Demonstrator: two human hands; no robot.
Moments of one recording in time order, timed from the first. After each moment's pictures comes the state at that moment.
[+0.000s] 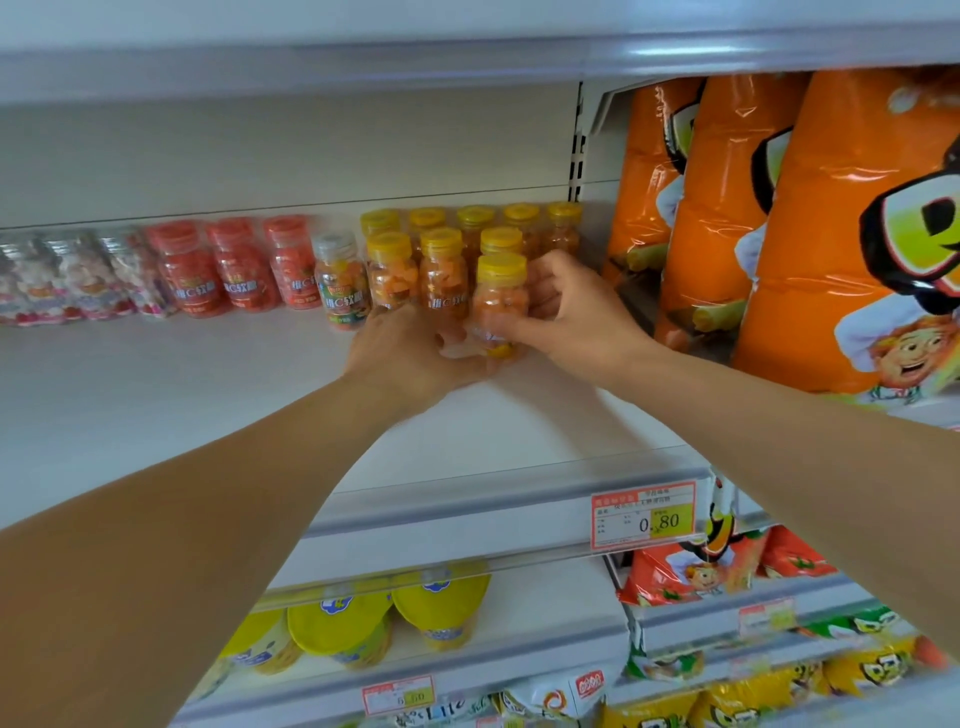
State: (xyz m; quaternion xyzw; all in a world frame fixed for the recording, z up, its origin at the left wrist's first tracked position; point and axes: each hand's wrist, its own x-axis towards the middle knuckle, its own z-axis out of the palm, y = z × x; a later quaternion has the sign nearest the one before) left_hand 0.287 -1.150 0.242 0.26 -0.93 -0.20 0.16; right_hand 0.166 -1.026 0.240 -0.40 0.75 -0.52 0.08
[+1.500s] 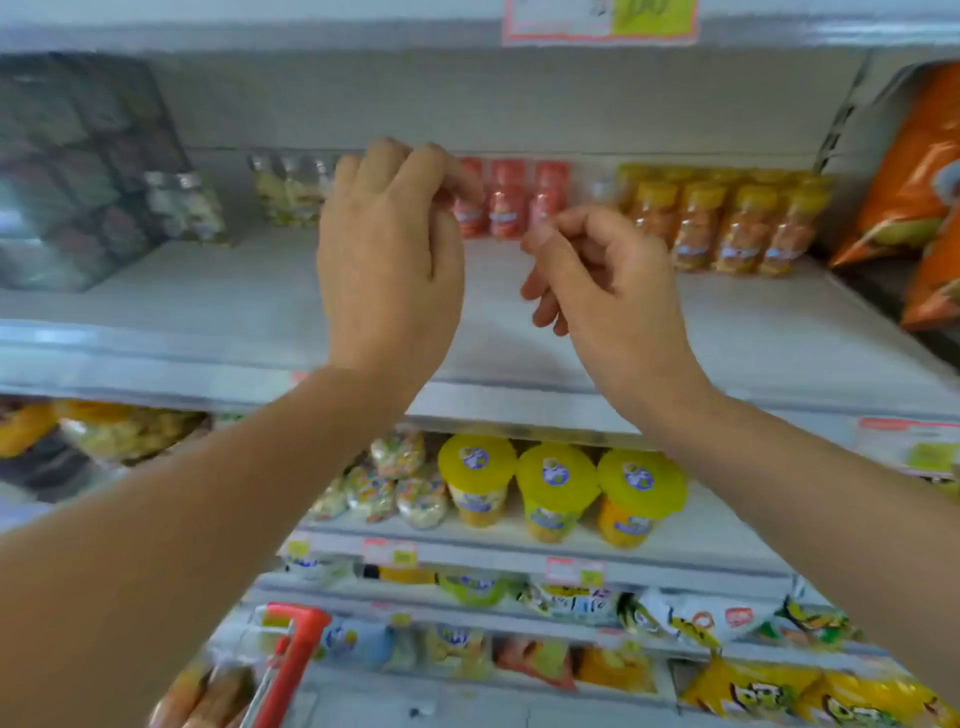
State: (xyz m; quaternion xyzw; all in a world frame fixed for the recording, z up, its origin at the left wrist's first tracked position) left_hand 0.512 -1.186 0.290 0.22 -0.80 -0.04 0.55; right_hand 0.407 -1.085 0.273 -0.47 0.59 -0.66 0.06
